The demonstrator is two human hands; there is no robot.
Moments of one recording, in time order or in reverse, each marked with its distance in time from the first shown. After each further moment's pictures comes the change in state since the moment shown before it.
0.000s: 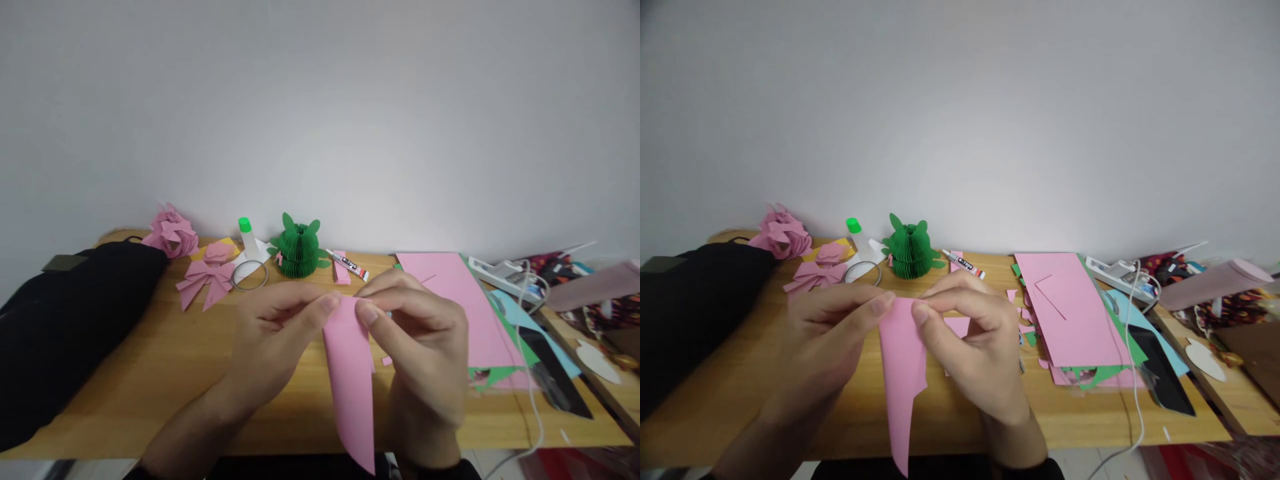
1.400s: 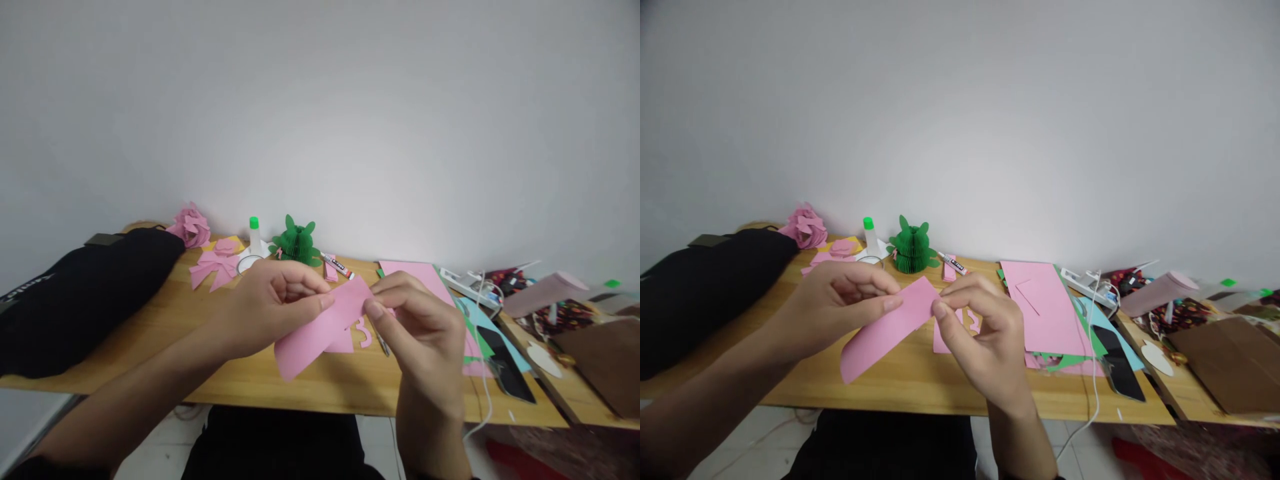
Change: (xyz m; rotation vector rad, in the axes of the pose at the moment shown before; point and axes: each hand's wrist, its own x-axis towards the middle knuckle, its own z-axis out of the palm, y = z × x) left_hand -0.024 0.049 -0.005 0.045 -0.299 -0.073; right_hand -0.037 -0.045 -0.028 -0.181 -0.059 -0.180
